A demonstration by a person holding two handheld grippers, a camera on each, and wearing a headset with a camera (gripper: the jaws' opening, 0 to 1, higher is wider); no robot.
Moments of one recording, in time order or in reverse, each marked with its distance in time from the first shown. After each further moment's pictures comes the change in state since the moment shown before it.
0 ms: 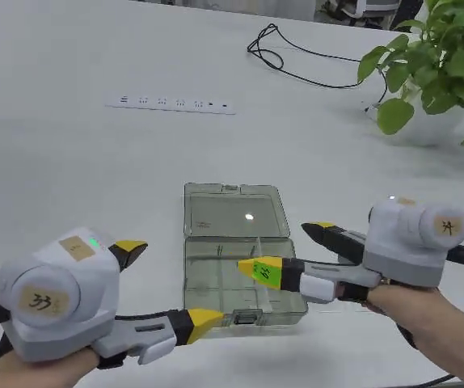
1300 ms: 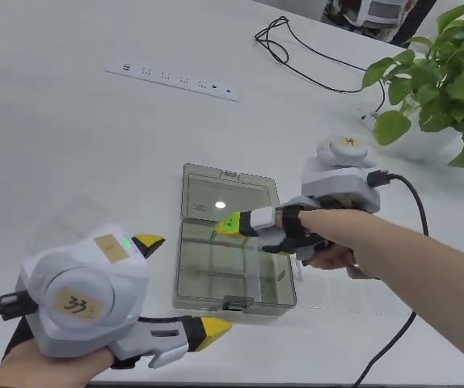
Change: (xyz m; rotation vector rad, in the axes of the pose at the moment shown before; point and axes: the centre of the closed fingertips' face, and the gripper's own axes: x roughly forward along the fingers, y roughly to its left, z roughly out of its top) left arm 0.012 -0.029 -0.016 0.038 -0.024 -0.086; right arm 0.055 -0.002 -0.045 0.578 0.514 -0.223
